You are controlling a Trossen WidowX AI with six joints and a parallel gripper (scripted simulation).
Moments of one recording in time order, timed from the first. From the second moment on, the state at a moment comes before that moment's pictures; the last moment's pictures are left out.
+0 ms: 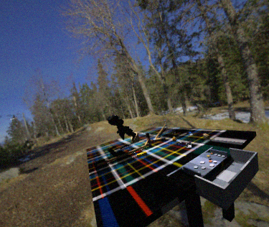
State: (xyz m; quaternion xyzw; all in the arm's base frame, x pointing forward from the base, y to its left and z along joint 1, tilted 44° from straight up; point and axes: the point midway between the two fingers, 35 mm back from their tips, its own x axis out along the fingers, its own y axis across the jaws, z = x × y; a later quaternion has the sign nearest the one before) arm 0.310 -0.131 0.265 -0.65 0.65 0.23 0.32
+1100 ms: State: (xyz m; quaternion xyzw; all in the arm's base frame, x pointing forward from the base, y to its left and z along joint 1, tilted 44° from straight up) arm 0.314 -0.192 0.206 -0.65 0.65 0.24 0.30
